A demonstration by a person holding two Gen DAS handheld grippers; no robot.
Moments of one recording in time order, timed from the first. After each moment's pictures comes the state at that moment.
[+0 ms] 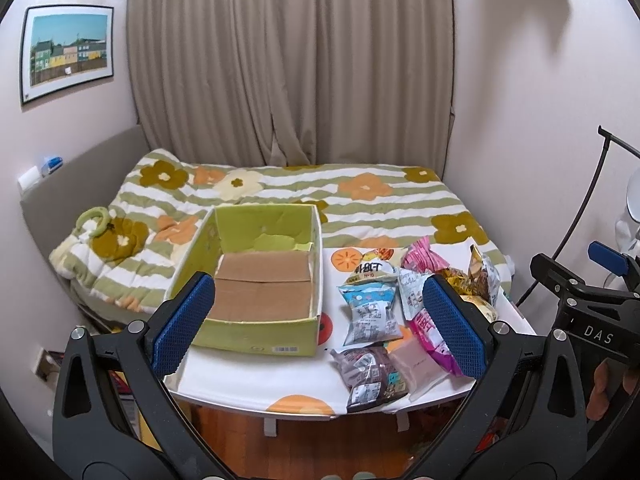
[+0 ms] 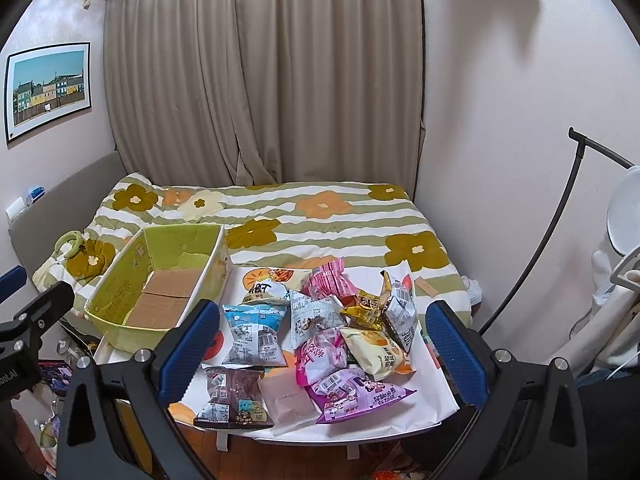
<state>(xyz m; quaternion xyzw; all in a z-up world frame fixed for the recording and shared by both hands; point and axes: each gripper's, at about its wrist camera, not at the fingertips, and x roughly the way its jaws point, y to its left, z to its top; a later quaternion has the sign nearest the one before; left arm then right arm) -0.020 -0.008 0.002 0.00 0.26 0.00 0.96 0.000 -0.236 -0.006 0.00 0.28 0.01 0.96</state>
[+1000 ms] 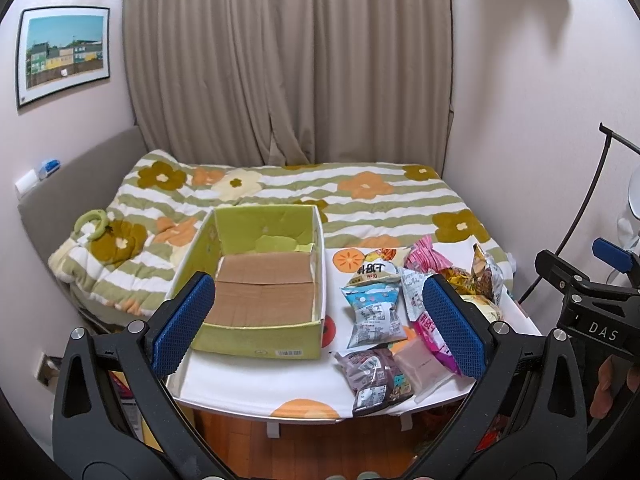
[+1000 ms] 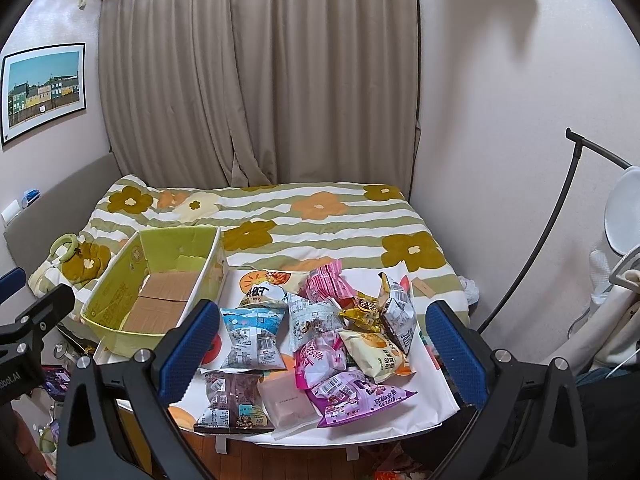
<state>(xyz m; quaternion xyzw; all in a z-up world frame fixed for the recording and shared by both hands) -0.016 -0.011 0.001 0.00 0.27 0.00 0.96 0.000 -0.238 -0.006 0.00 0.28 0.00 0.96</state>
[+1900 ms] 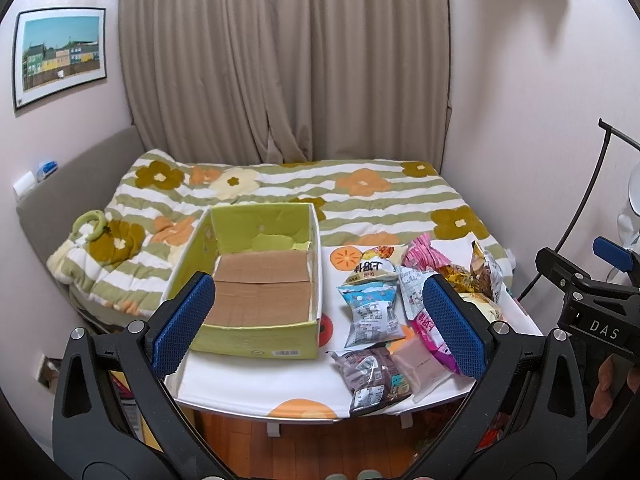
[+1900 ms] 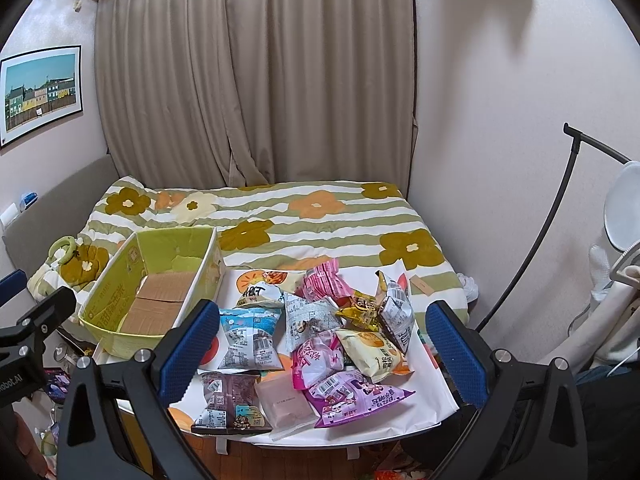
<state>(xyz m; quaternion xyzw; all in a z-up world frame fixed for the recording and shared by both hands) -0.012 -0.013 0.001 0.00 0.27 0.00 0.96 0.003 -0.241 -0.006 0.00 0.28 0.00 0.96</state>
